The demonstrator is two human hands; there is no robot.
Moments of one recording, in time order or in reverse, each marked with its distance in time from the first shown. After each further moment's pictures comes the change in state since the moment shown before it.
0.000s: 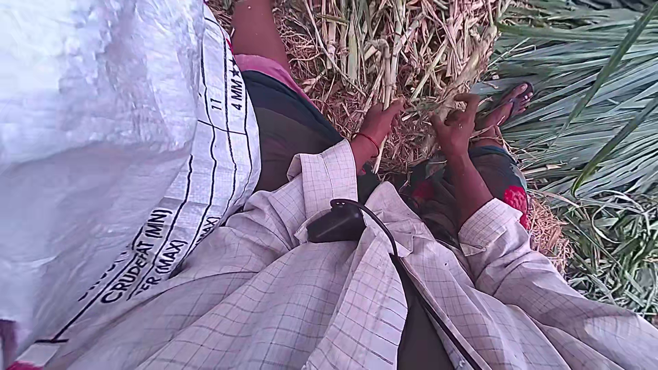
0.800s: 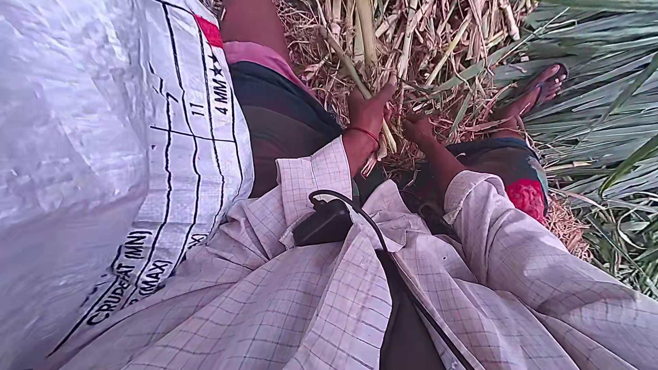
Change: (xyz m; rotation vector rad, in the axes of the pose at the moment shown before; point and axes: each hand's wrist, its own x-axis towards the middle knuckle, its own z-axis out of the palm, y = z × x) left_hand -0.007 0.014 -0.013 -0.294 0.329 0.116; right_hand 0.032 0.087 0.135 -0.067 -0.589 0.349
